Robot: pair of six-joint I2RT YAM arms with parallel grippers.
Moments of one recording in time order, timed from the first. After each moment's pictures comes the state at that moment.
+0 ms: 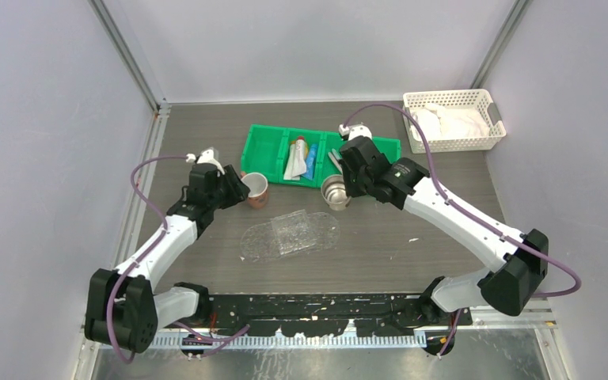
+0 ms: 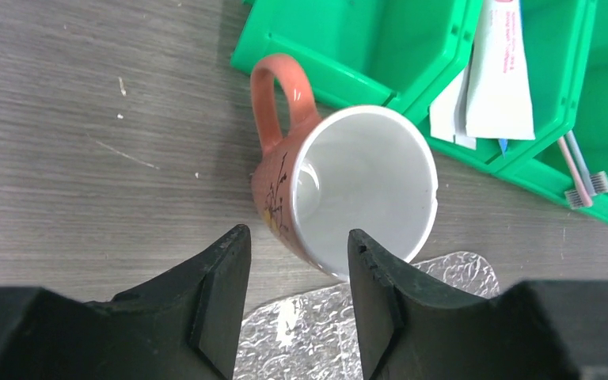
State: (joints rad) left arm -0.23 1.14 0.64 -0.10 0.02 -0.55; right arm 0.77 1.37 1.33 -0.77 0.32 0.39
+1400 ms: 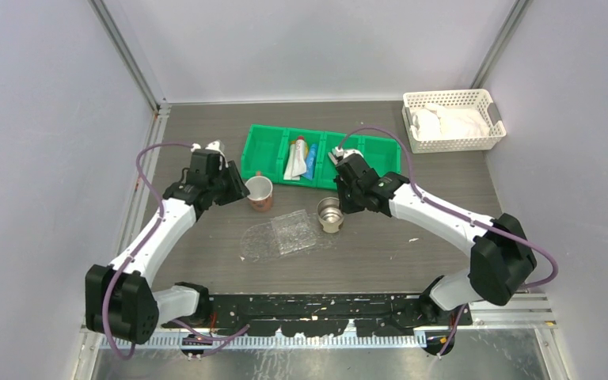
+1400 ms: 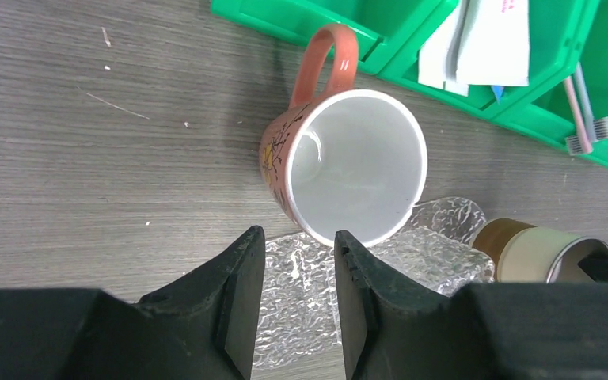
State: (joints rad) left arm -0.24 1.17 0.87 -0.47 0.07 -0.52; right arm 0.72 1.43 1.05 -0.55 0.14 0.43
